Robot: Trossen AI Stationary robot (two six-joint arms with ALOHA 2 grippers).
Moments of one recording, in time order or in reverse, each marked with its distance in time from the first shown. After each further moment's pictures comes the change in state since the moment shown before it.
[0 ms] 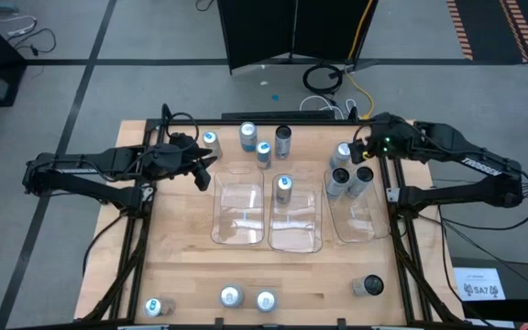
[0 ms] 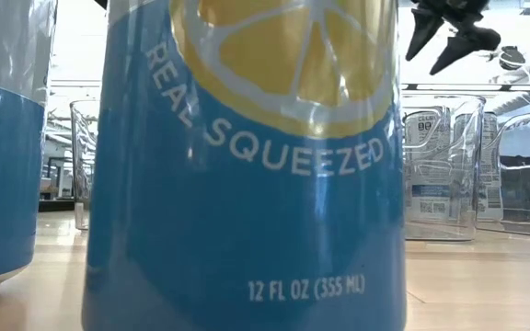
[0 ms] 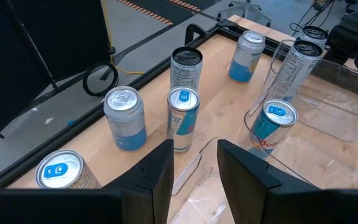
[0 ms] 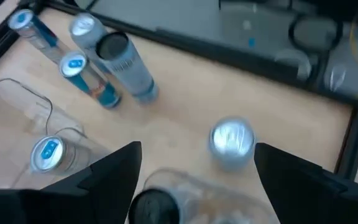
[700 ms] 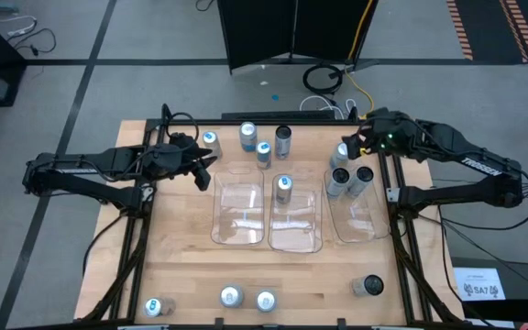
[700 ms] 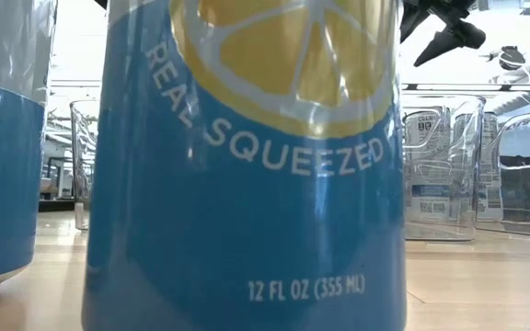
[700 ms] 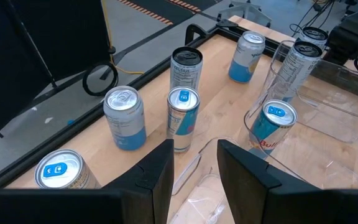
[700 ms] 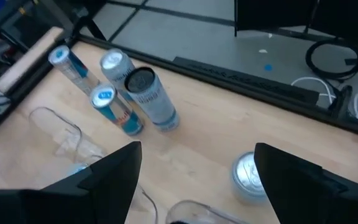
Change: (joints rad) left arm 0.000 0.000 0.000 0.000 0.000 -0.005; right arm 0.000 0.000 -0.001 0.144 0.008 -0.028
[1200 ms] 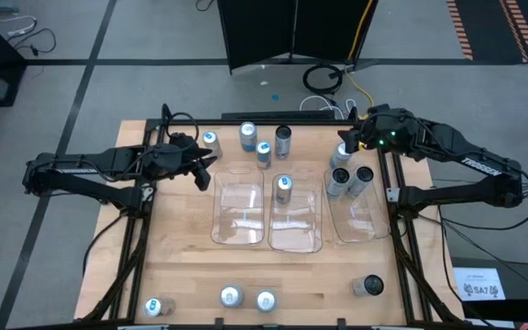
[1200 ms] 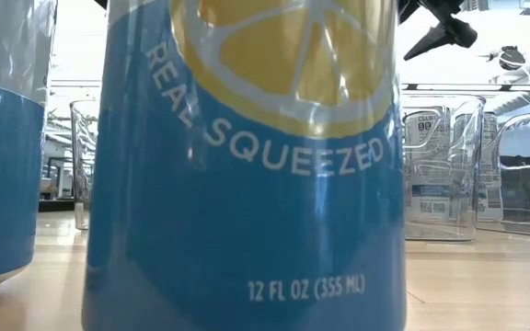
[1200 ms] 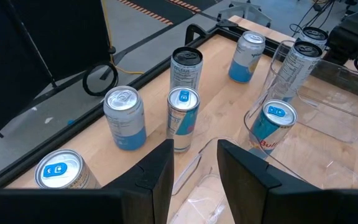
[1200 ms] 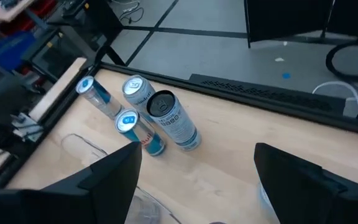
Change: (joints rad) left arm 0.000 0.000 0.000 0.000 0.000 0.000; right arm 0.000 0.000 0.000 0.103 -0.007 0.052
